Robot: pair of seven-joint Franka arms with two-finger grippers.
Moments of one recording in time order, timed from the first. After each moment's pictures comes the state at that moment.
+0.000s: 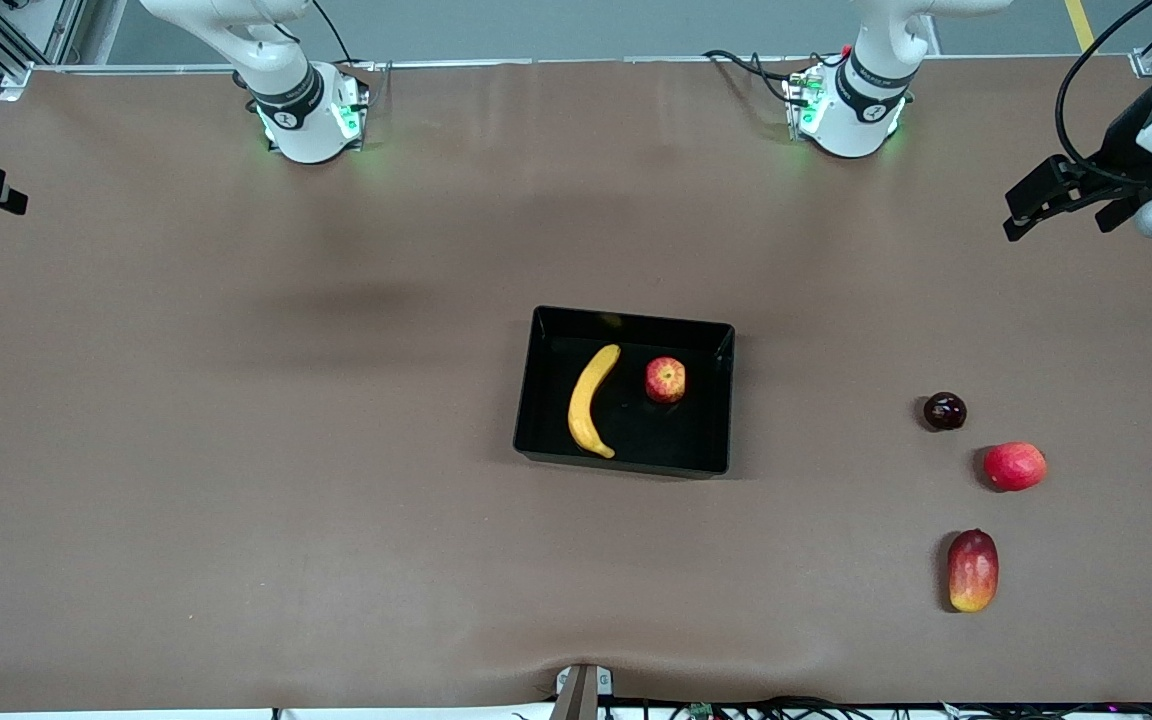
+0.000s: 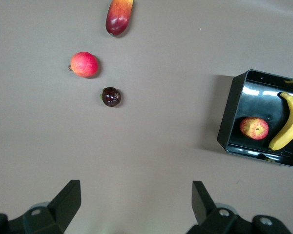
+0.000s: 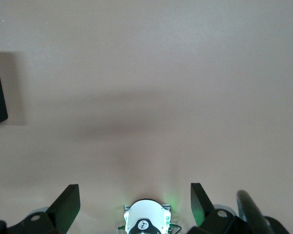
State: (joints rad) left arm -0.11 -0.09 0.00 -1.61 0.01 1.55 -0.20; right arm -0.01 0.00 -0.17 -1.44 0.05 1.27 -0.09
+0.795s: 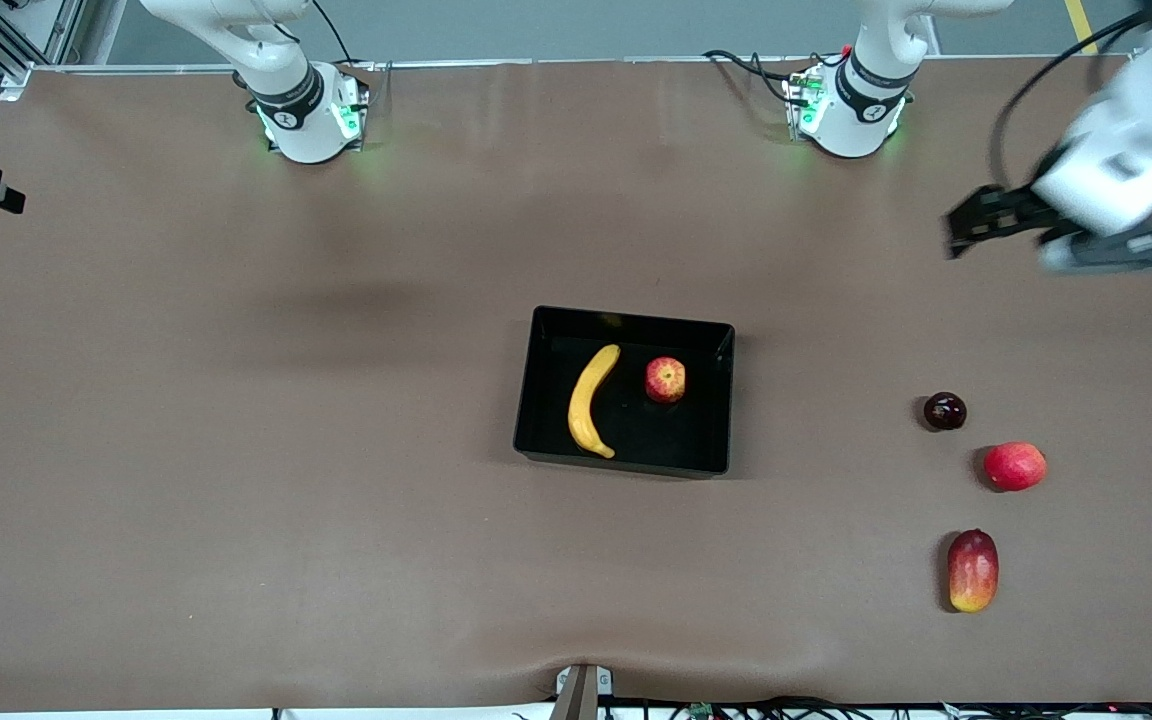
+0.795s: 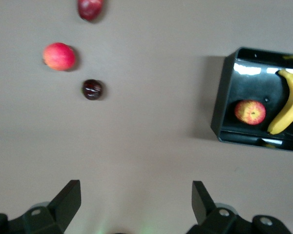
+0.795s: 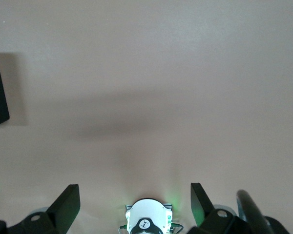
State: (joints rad) left arm -0.16 0.01 -0.09 -1.62 0.01 1.55 -0.26; right arm -0.01 0.00 -0.18 -1.44 0.06 1.26 -0.09
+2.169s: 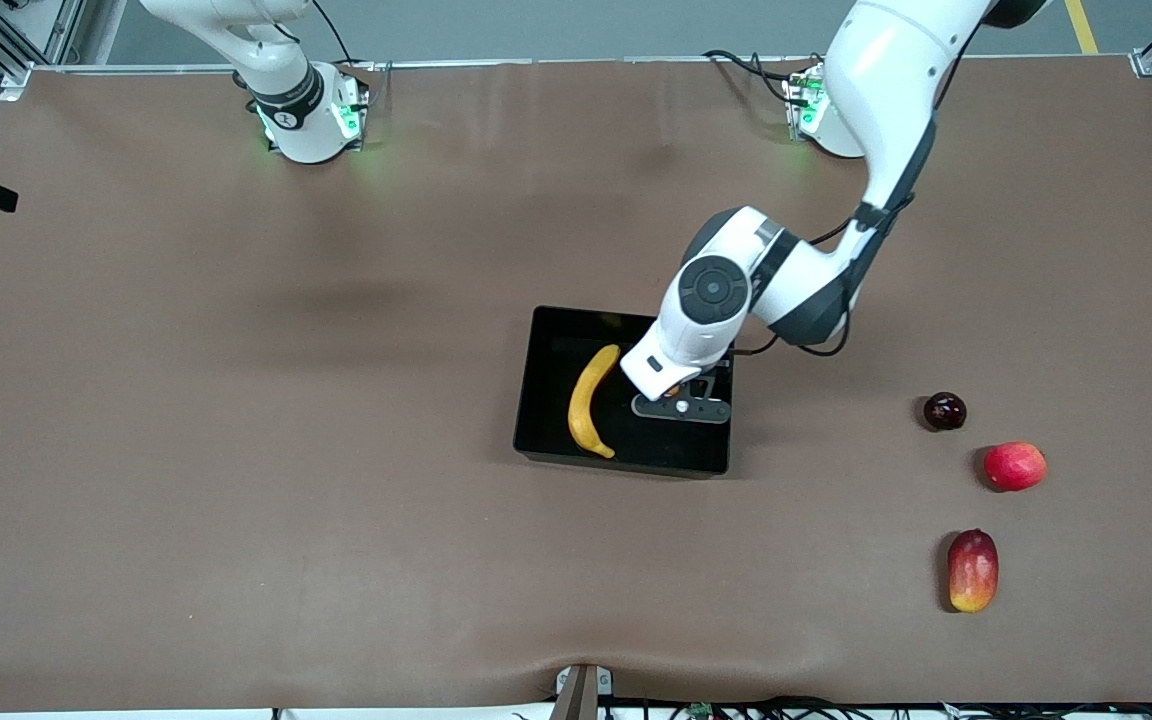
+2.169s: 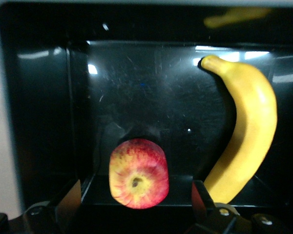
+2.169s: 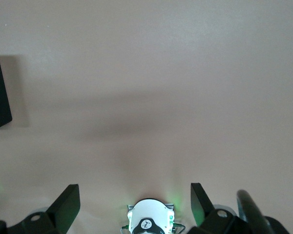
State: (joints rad) left arm -0.41 0.62 -0.24 -1.62 0.11 2.17 -0.59; right arm -0.01 0.00 -0.19 -1.44 0.07 1.26 -0.09
